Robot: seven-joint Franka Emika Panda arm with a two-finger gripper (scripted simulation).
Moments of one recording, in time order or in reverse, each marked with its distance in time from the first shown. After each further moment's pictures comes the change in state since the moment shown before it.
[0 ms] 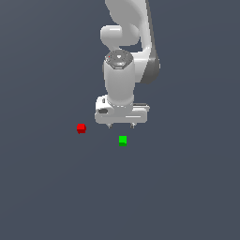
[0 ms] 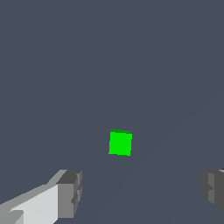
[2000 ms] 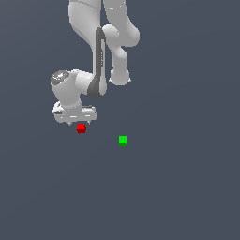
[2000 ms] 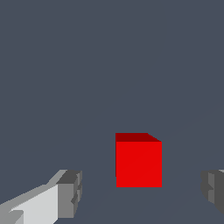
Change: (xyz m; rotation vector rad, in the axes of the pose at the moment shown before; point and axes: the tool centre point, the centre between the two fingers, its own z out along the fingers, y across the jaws) arm -0.093 0.231 0.101 -0.029 -0.008 -0.098
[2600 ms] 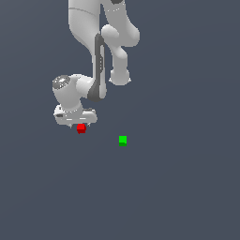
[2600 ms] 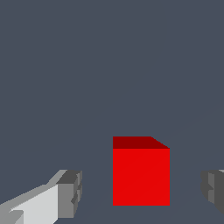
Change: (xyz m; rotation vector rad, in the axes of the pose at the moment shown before) arm -0.001 0.003 0.020 -0.001 0.001 -0.002
